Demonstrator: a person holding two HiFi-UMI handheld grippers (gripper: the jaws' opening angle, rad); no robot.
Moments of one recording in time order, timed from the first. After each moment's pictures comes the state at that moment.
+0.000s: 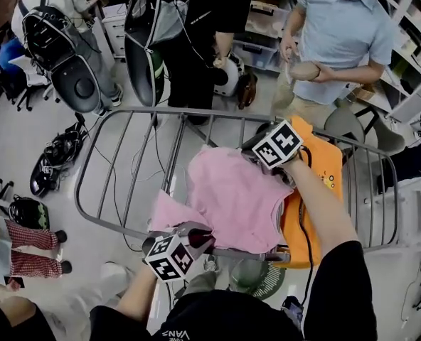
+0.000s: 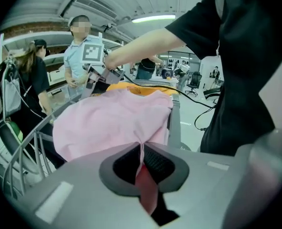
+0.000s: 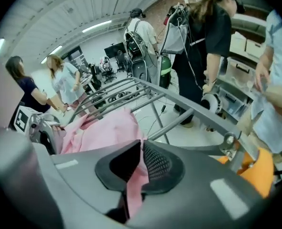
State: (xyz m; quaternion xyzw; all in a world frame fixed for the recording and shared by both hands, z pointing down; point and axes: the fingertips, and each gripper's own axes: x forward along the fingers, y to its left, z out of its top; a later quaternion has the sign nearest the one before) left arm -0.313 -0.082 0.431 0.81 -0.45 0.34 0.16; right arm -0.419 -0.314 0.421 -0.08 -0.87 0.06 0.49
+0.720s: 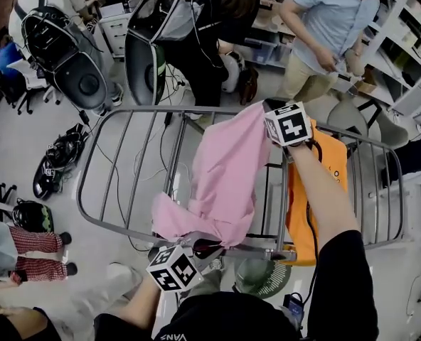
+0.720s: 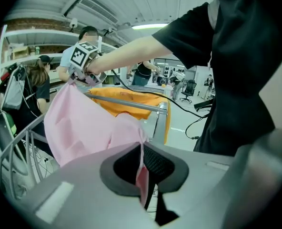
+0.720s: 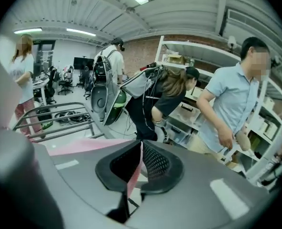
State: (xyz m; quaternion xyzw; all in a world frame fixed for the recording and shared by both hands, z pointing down) left arm -0.286 -0.066 0.417 0.84 -0.43 0.29 0.17; right arm -0.449 -0.430 0.333 0.20 -0.92 -0.06 0.32
